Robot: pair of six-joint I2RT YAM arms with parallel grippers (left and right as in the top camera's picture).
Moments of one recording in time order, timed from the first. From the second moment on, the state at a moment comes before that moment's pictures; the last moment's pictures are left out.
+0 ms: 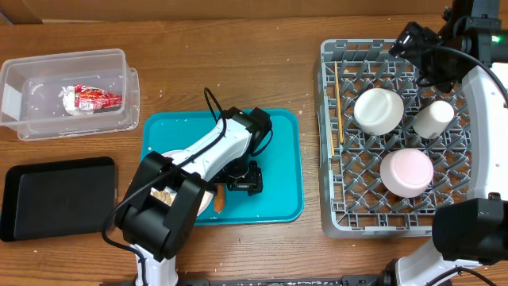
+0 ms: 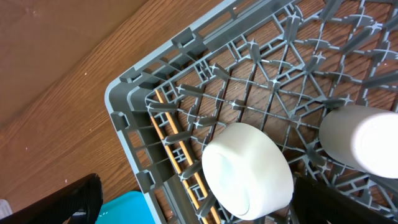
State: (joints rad) left arm -0.57 1.97 1.30 -1.18 0.03 -0.60; right arm -0.12 1.80 1.90 -1.13 -0.12 0.49
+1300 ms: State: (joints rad) left arm -0.65 1.97 1.35 -1.03 0.20 -0.67; right arm -0.12 1.80 1.90 -1.13 -0.12 0.49
